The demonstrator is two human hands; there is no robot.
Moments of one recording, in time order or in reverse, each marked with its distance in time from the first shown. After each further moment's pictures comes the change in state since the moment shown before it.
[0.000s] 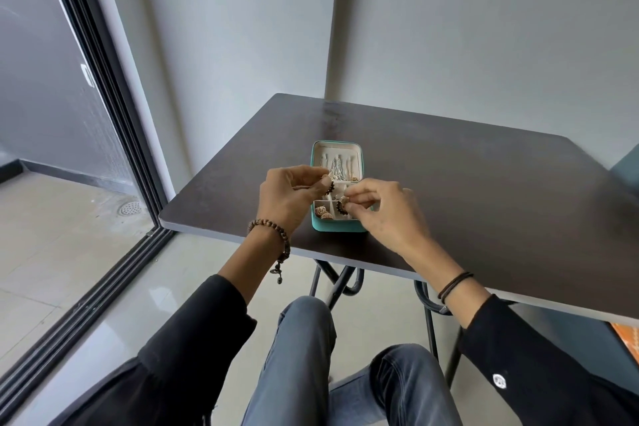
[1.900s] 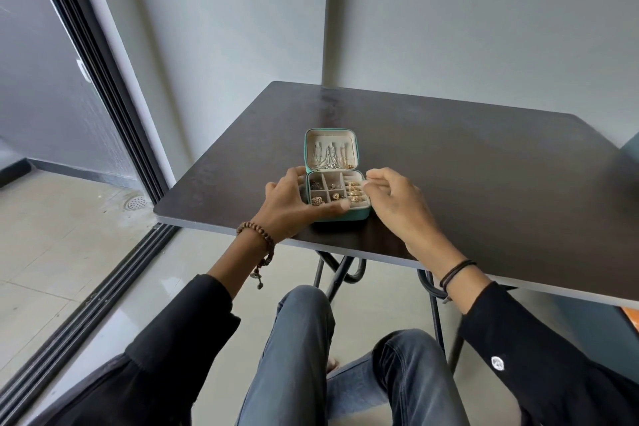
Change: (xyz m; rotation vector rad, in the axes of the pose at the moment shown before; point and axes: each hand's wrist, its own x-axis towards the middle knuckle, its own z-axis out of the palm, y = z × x) left_hand -0.002 -0.019 -0.001 0.457 -0.273 -0.095; right_hand 0.001 0.023 -0.003 0.133 0.024 0.184
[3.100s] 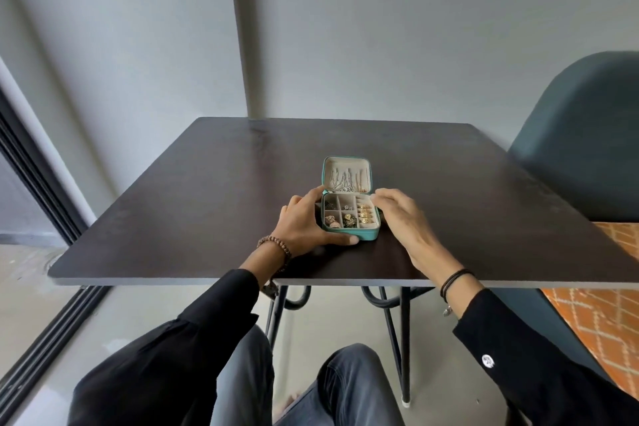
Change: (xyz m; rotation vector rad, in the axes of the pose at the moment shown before) left_hand 0.041 0.073 0.116 0.144 -0.111 0.342; right_hand -0.004 0.085 -0.109 0.252 0.163 0.246
